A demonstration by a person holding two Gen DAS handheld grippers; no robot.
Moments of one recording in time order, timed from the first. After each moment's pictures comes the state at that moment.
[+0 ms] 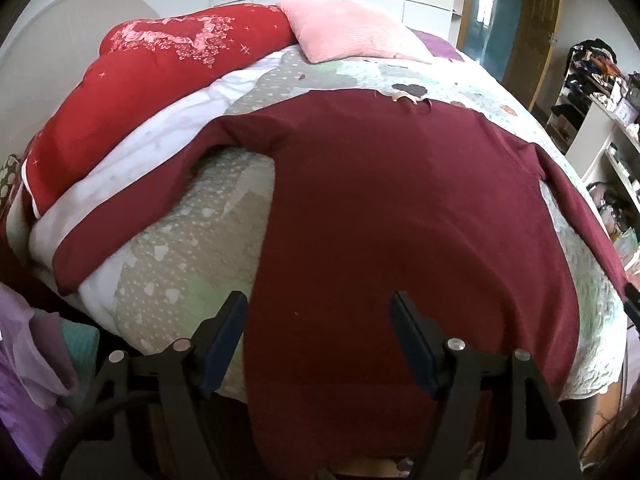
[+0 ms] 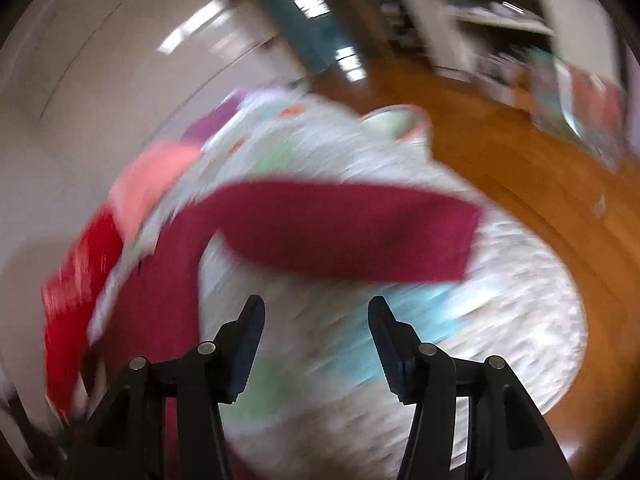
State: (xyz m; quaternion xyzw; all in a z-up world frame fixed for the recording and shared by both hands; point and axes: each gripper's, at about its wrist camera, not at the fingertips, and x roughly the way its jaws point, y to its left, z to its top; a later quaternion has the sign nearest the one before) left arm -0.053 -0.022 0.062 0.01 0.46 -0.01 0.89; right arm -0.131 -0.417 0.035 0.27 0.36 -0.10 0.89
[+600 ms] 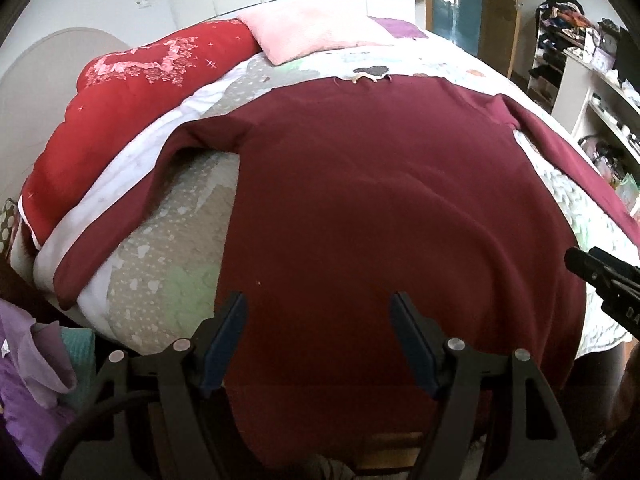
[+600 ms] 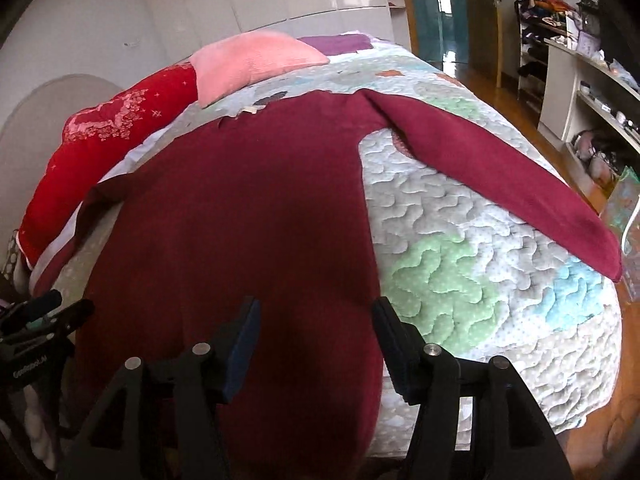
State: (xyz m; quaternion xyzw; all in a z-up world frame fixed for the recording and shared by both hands) left arm -0.078 -0.053 0.046 0.08 0.45 -0.03 0.89; right arm -0.096 -0.287 0.021 0.12 0.42 -0.01 0.90
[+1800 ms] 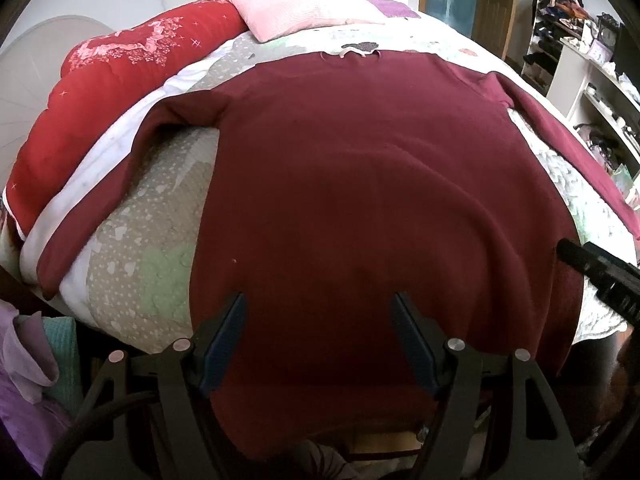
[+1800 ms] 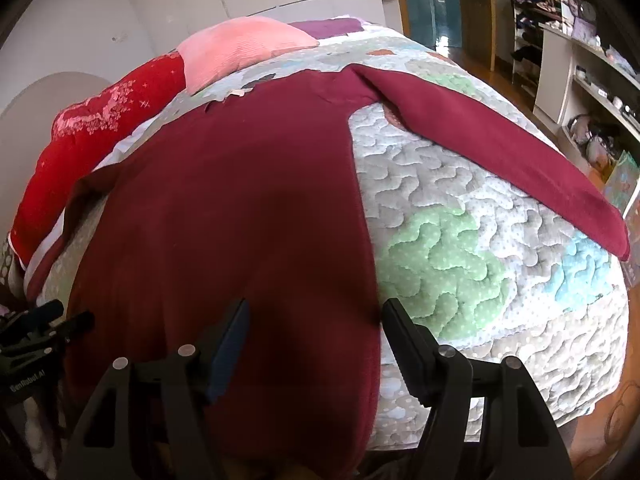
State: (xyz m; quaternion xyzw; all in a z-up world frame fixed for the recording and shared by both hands) left arm -0.076 -0.057 0.032 0.08 0.49 -0.05 0.87; right arm -0.097 -0.297 0.008 0.14 0.43 -0.02 0.89
